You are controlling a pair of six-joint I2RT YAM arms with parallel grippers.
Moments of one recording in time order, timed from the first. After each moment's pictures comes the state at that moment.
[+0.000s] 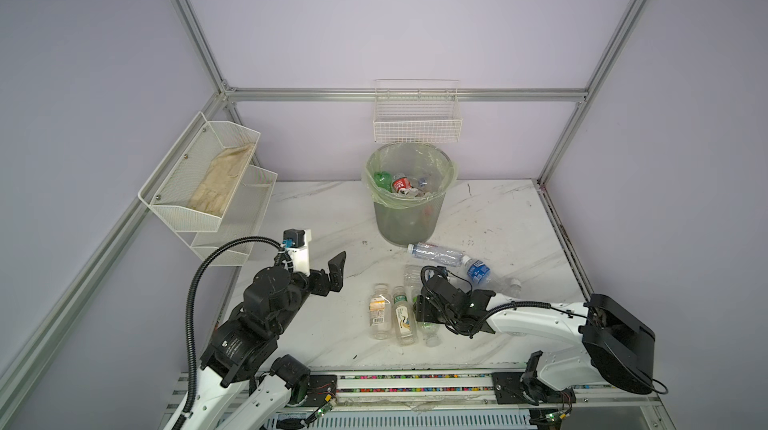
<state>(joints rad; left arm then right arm) -0.52 0.52 0.88 -0.65 -0.24 -0.23 1.03 1.44 0.71 -0.29 0.15 1.04</state>
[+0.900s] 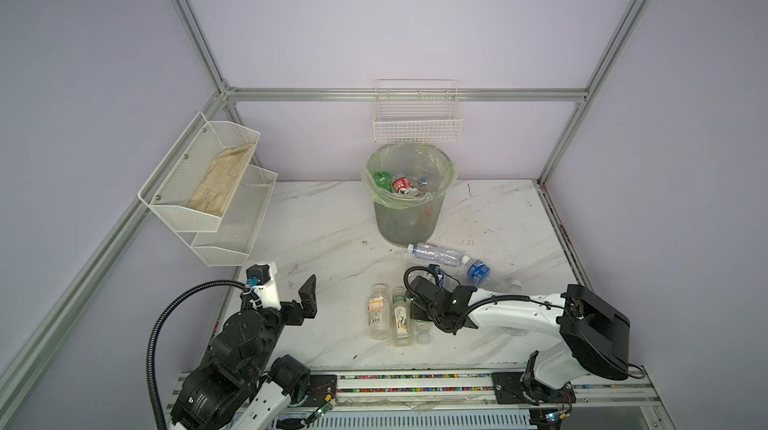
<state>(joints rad) -0.52 0.23 0.81 -0.84 -0.41 -0.26 1.09 1.55 0.84 -0.40 0.26 1.11</state>
